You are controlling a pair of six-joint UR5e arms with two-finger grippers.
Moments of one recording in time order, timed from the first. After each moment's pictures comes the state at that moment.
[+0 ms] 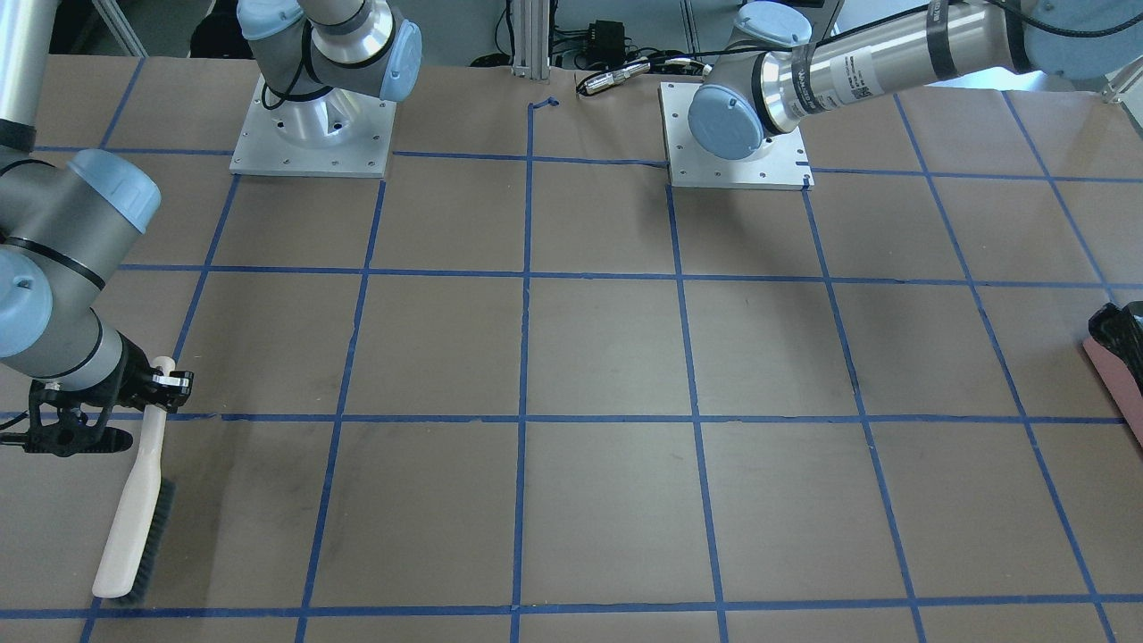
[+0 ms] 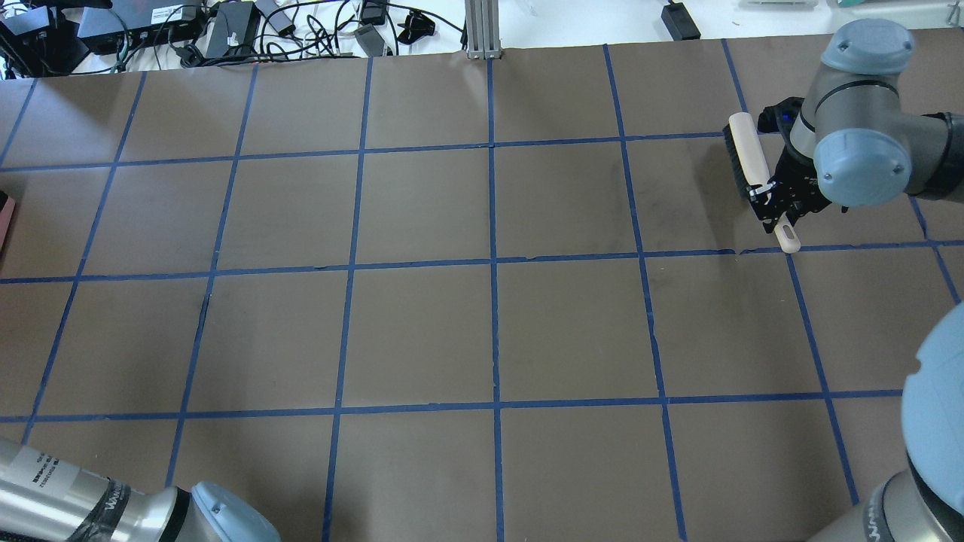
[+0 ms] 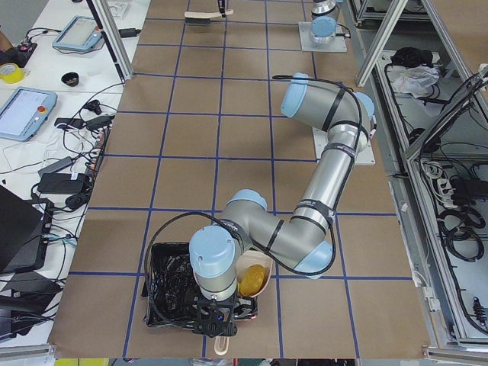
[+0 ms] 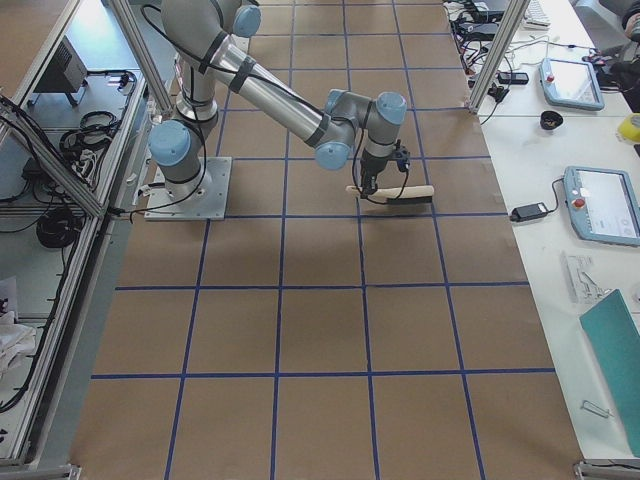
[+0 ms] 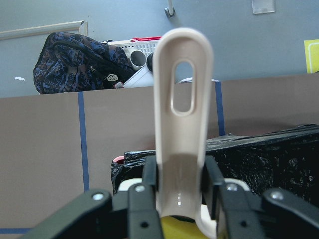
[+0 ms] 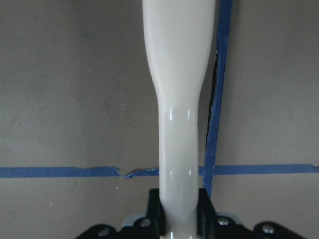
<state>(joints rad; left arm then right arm) -0.49 -2.40 -0.67 -1.38 1.75 -0.40 1.28 -1.19 1.78 -2.09 -1.71 -0.33</state>
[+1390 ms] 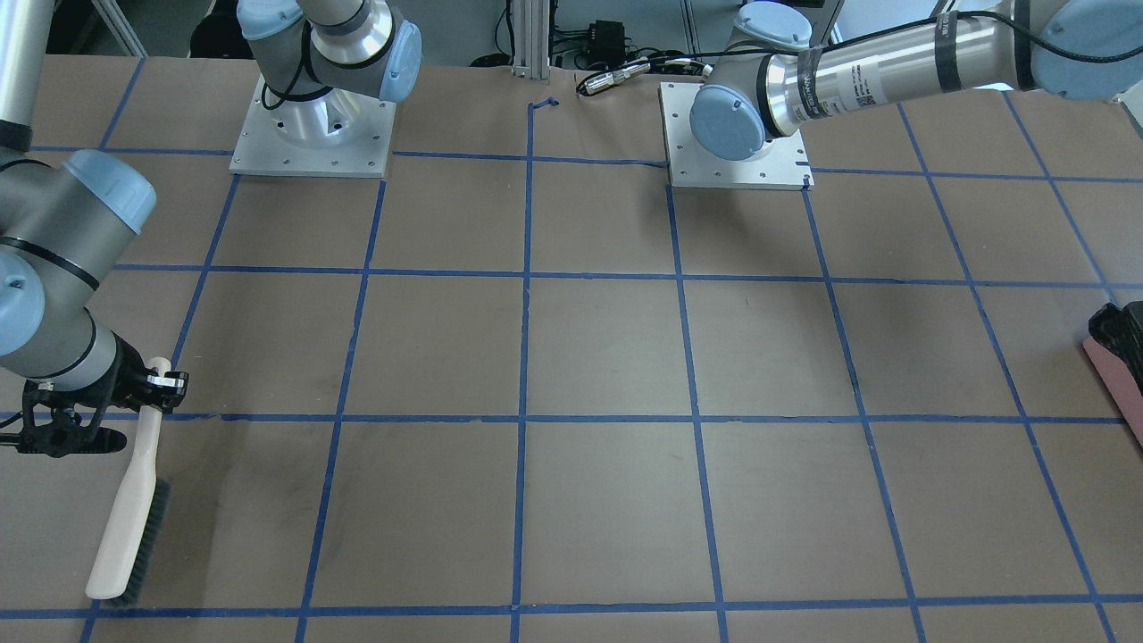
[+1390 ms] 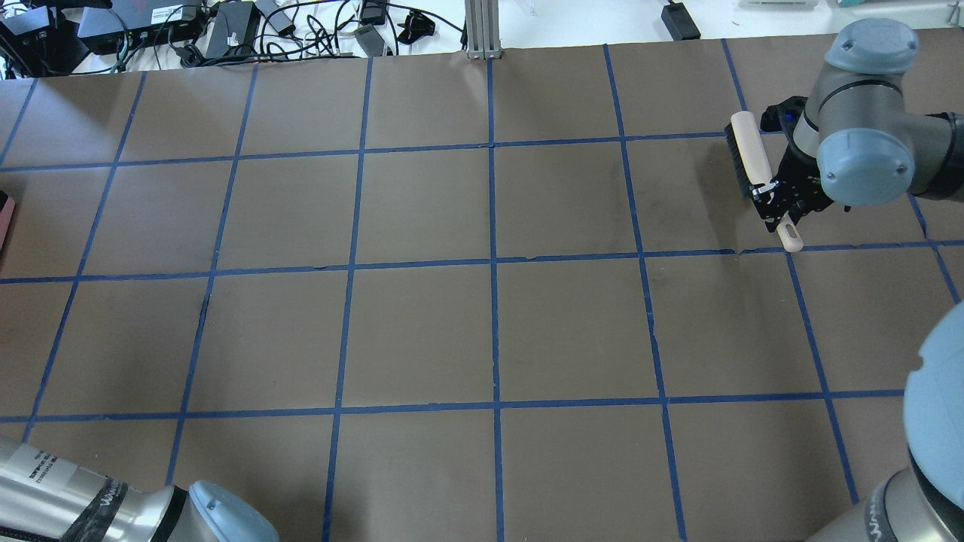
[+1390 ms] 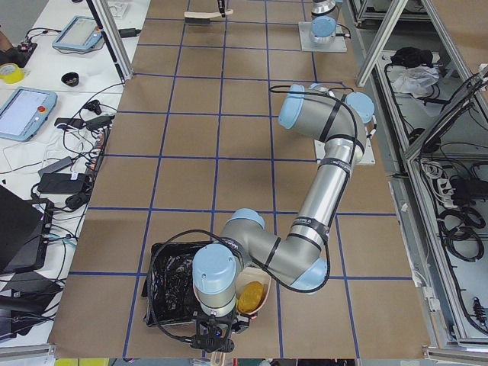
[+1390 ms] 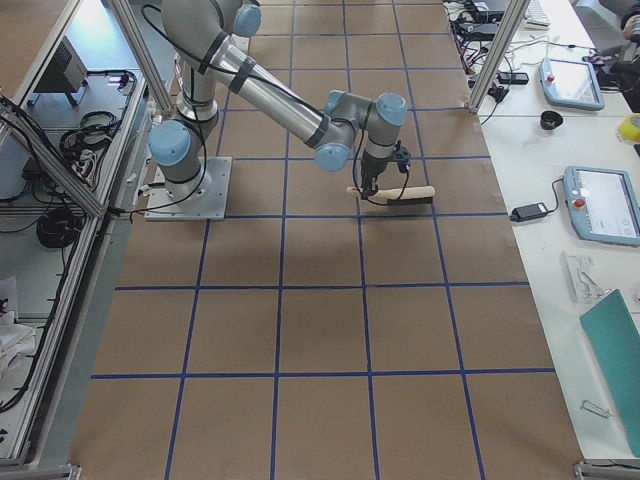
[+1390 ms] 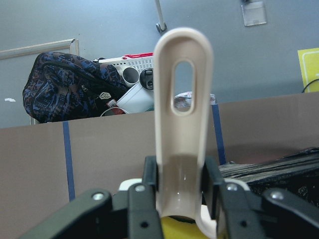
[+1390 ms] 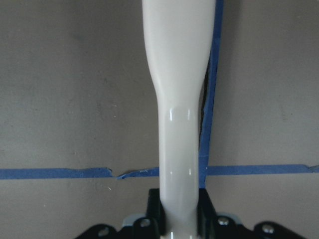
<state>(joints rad) -0.48 -2.47 -0.66 -1.28 1.74 -0.34 1.26 -1.20 1.78 -2.09 -1.71 -0.34</state>
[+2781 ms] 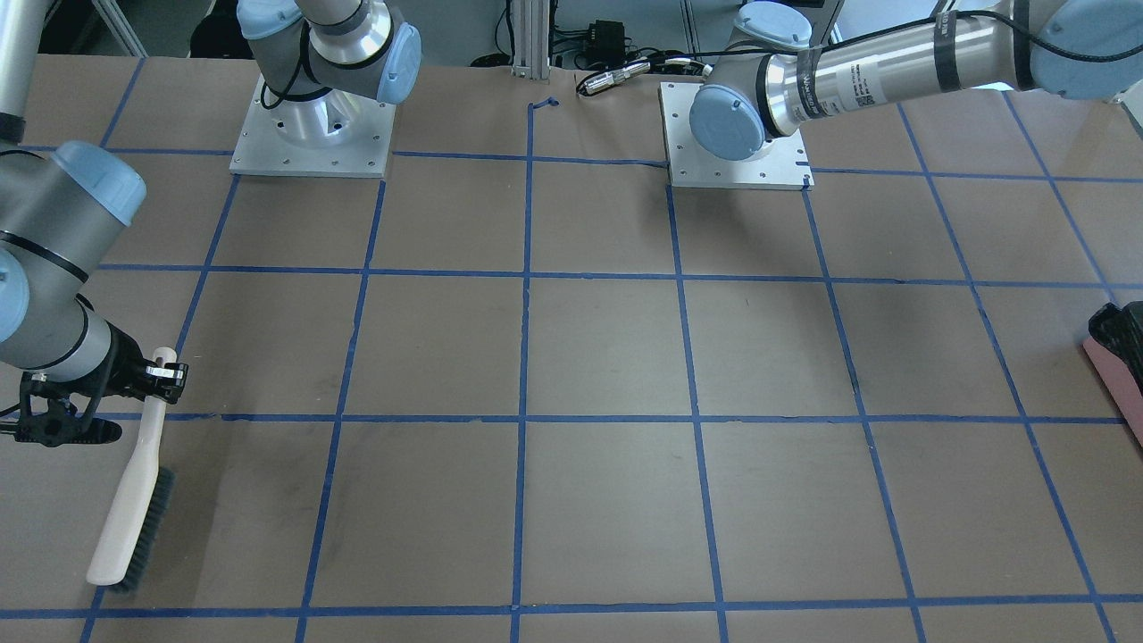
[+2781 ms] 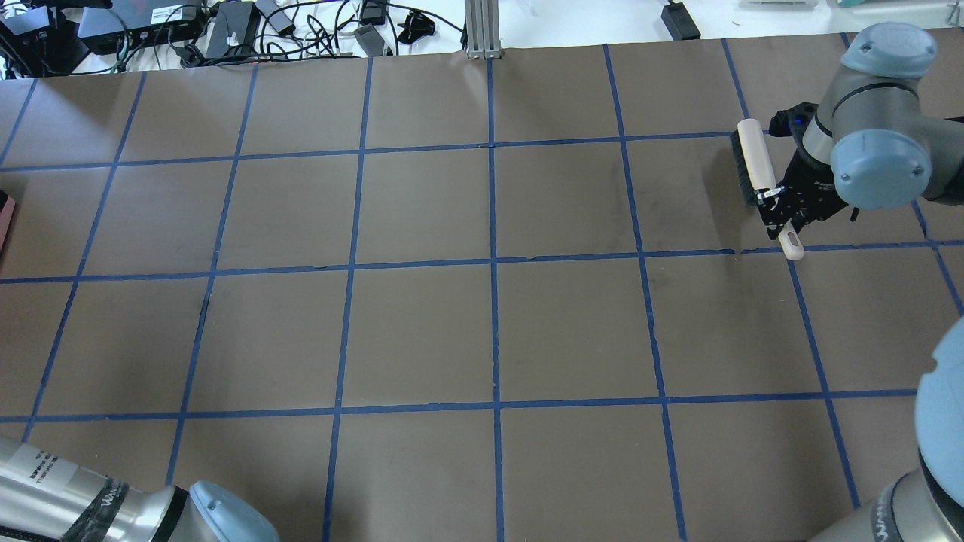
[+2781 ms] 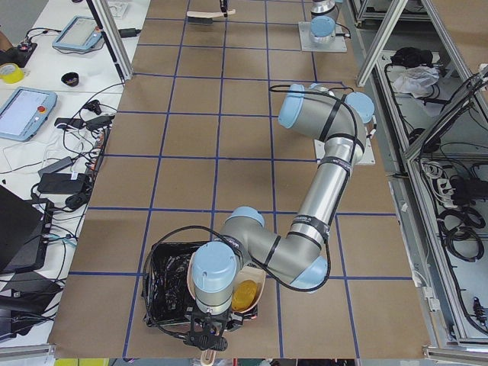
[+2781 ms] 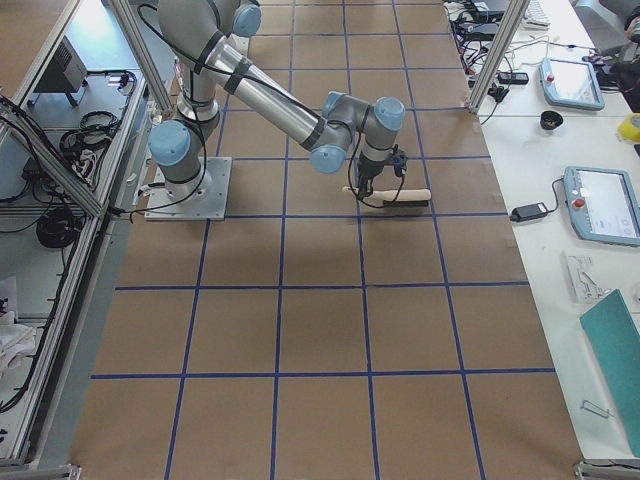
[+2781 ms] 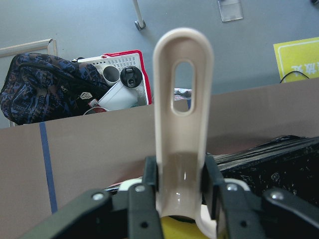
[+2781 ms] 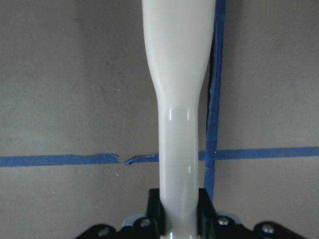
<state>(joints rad) -0.48 -2.47 -0.65 -1.28 1.67 -0.31 1.24 -1.22 1.80 -2.05 -1.67 -0.32</state>
